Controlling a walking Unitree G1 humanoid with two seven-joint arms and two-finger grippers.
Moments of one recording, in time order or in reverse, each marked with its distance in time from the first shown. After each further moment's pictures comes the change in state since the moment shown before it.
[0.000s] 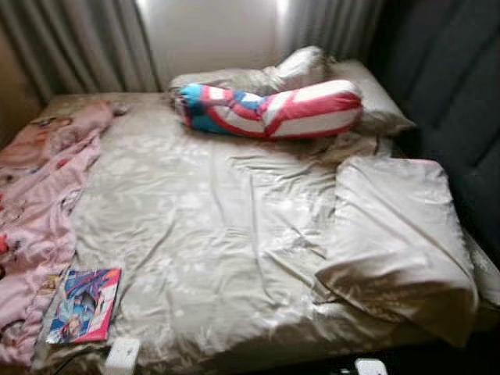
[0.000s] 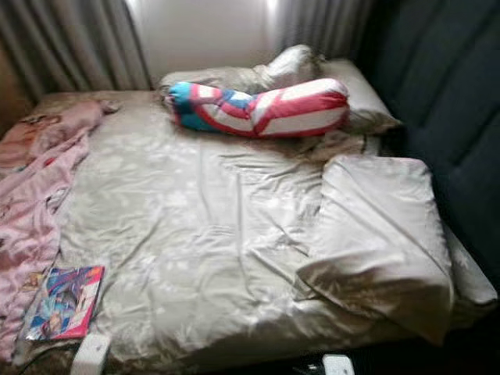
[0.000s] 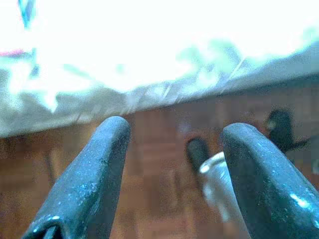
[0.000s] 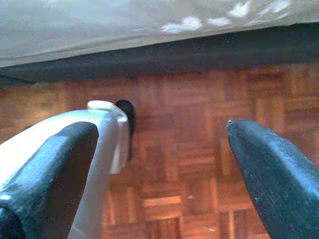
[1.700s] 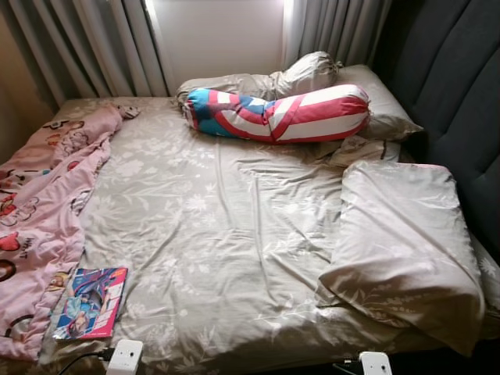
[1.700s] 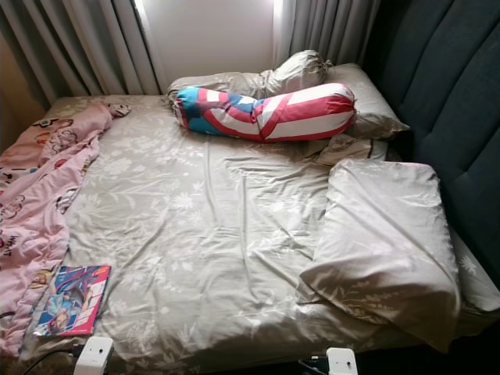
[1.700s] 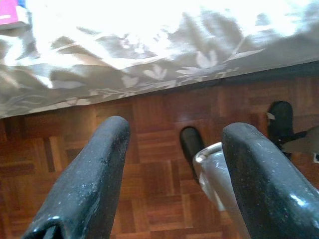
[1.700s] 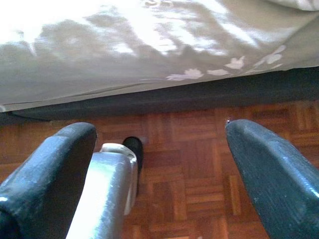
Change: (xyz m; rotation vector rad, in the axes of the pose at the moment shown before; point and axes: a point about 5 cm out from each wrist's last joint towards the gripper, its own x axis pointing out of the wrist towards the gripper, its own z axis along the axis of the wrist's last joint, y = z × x) left arm -0.004 0.004 -0.015 -0.008 0.042 0.010; right arm 0.000 0.006 0.015 0.032 -0.141 0.048
